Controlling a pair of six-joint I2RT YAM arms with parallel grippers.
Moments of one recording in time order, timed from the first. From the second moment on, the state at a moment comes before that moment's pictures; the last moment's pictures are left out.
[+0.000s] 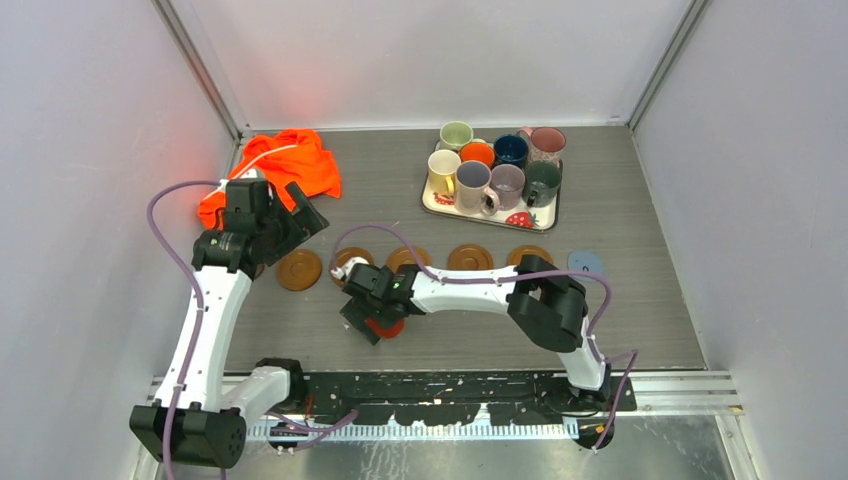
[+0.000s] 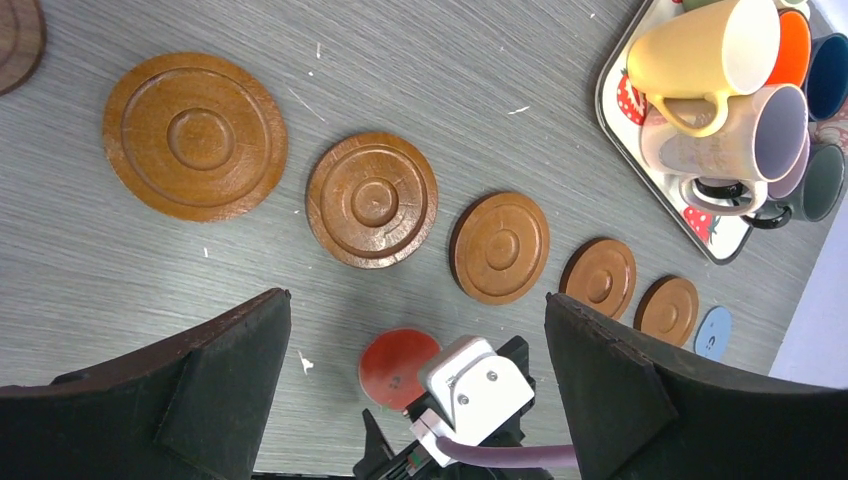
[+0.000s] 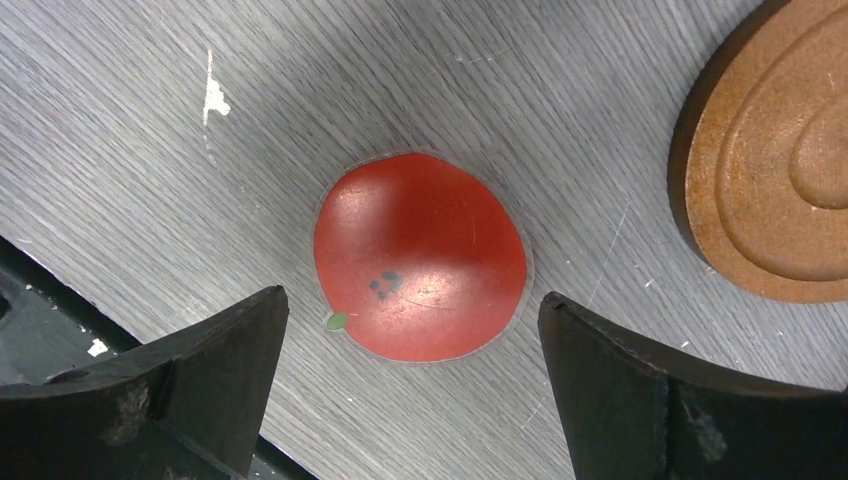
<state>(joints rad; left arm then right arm) -0.07 1.02 1.12 -0.87 0.03 -0.65 1.23 2.02 1.48 -0.55 0.16 0.31</state>
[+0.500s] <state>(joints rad) -0.05 1.03 1.12 -0.86 0.07 -0.65 1.23 2.08 1.52 -0.56 0.15 0.29</state>
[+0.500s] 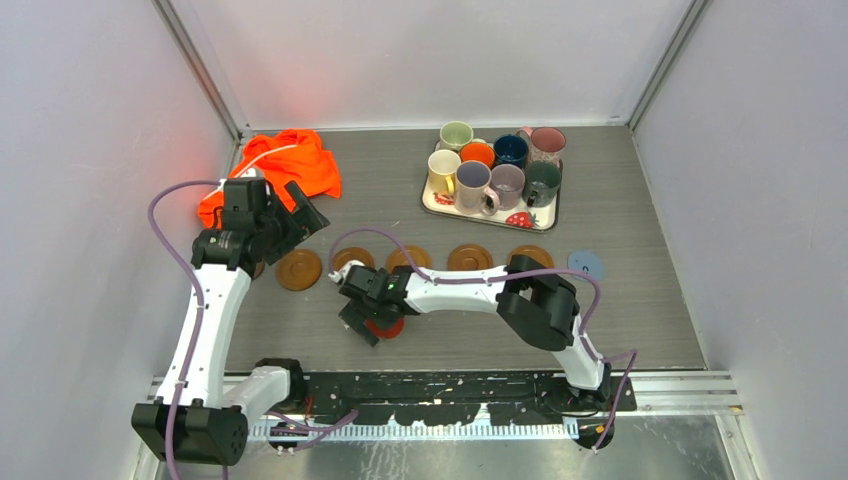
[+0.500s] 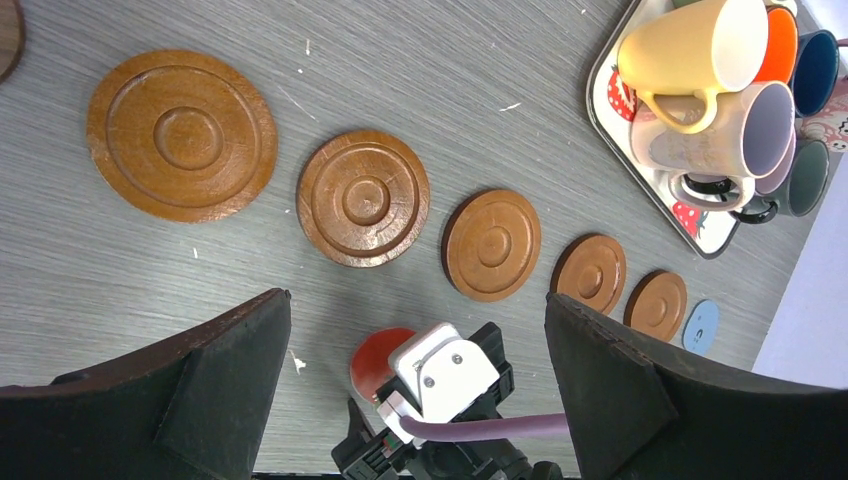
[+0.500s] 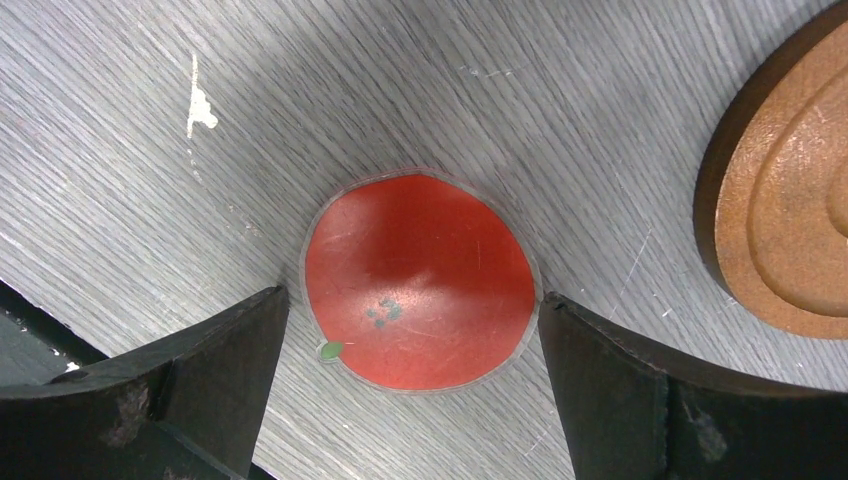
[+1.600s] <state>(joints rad) -0.04 1.04 1.12 -0.84 0.11 -0.63 1.22 2.09 1.52 -0.56 0.16 0.36</state>
